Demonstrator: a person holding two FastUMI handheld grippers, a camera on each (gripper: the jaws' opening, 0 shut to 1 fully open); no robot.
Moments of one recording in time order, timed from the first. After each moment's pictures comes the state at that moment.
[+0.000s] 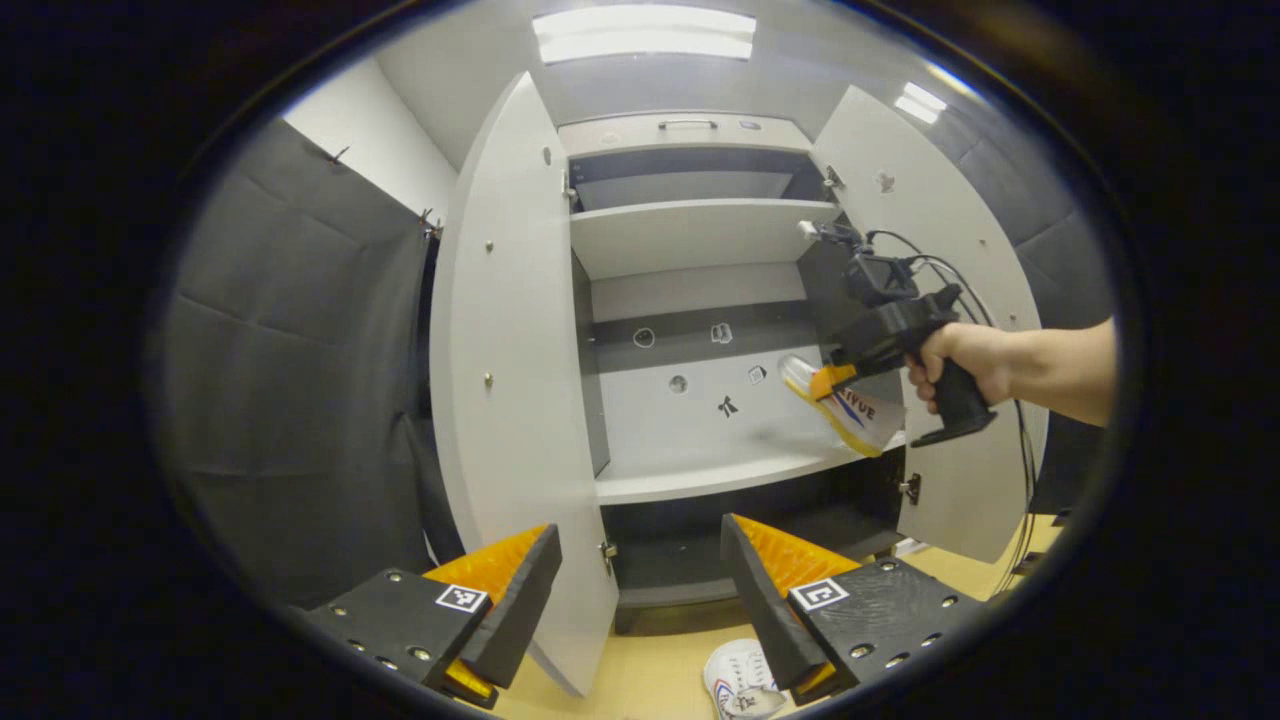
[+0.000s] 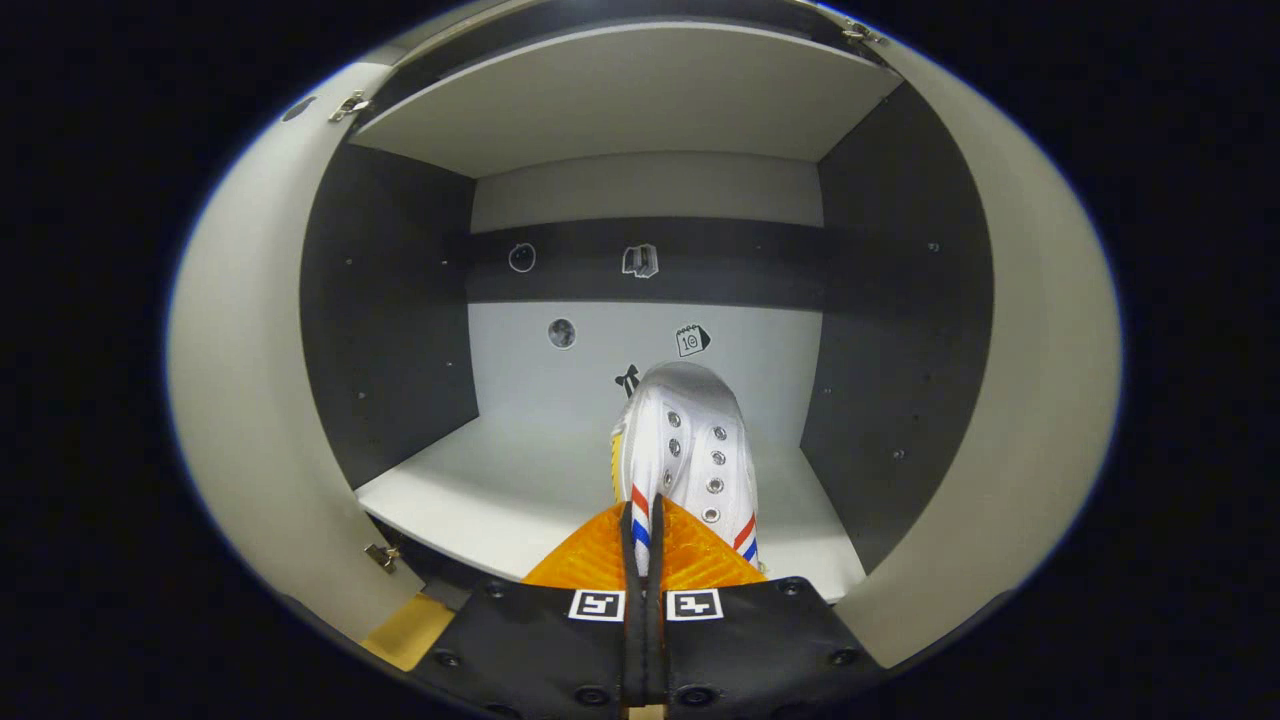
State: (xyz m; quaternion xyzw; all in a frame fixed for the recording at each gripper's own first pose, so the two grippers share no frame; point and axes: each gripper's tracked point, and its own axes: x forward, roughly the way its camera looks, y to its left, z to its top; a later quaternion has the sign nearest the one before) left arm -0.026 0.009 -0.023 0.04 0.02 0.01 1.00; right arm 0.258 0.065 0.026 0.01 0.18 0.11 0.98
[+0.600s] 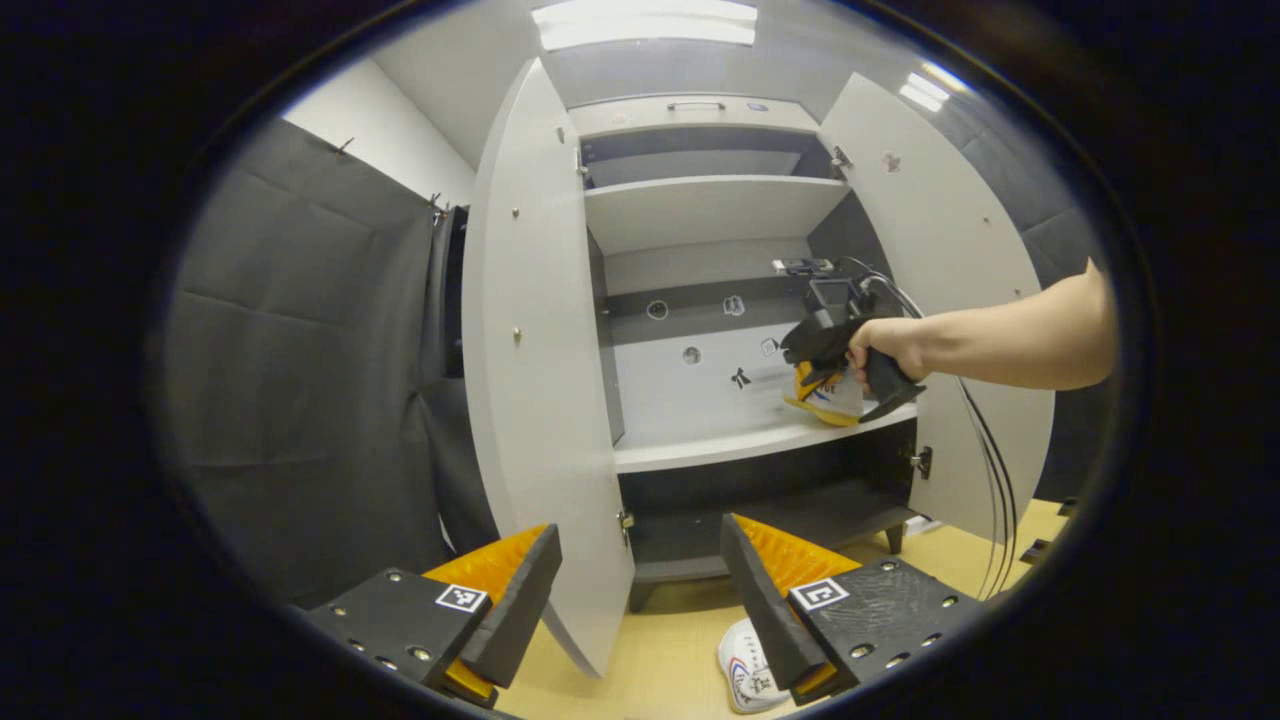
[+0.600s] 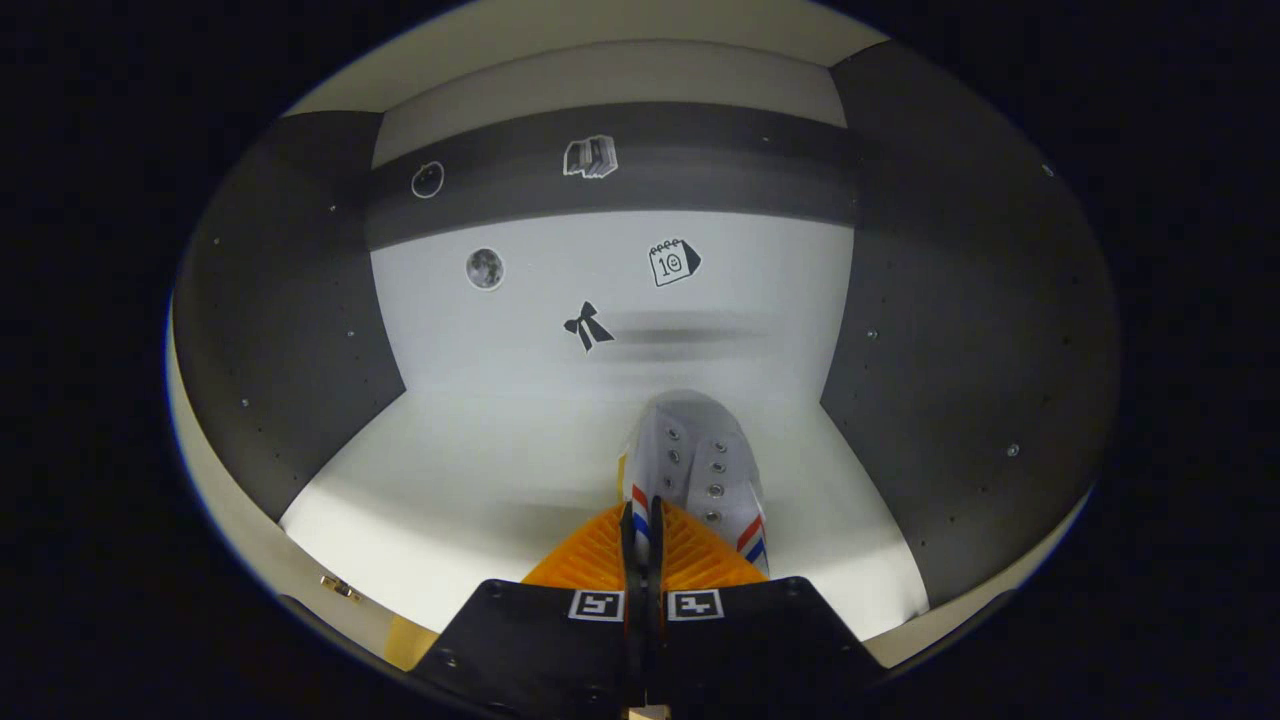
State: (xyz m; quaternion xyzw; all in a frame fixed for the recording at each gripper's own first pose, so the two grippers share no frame) left arm -0.040 0.021 -0.050 0.04 0.06 0.03 1.00; right arm 0.336 0.076 -0.040 0.01 0.29 0.05 0.96
